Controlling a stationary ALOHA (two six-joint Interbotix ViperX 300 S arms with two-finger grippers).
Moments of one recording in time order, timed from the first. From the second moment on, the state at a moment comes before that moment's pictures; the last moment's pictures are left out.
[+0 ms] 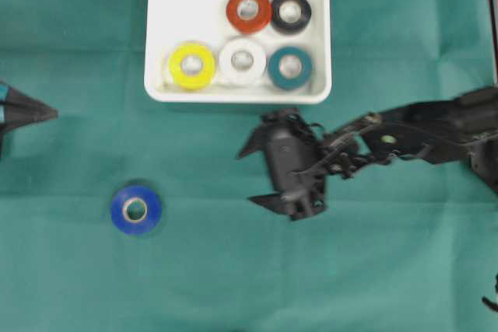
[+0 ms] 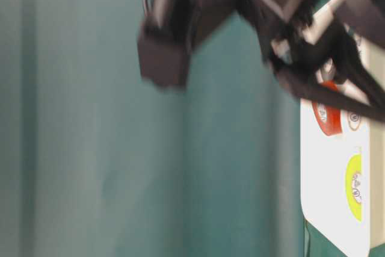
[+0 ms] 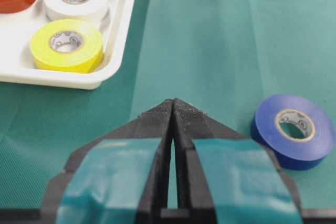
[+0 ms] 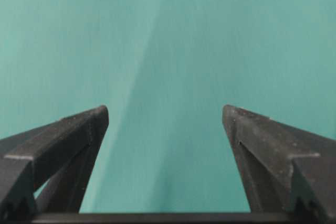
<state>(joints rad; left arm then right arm) 0.03 -1.37 1.53 -0.02 0.05 -0.04 0.10 0.17 0.61 -0.77 -0.16 0.75</state>
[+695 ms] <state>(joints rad) 0.03 -1.37 1.53 -0.02 0.05 -0.04 0.17 0.52 0.10 -0.77 -0.12 0.75</state>
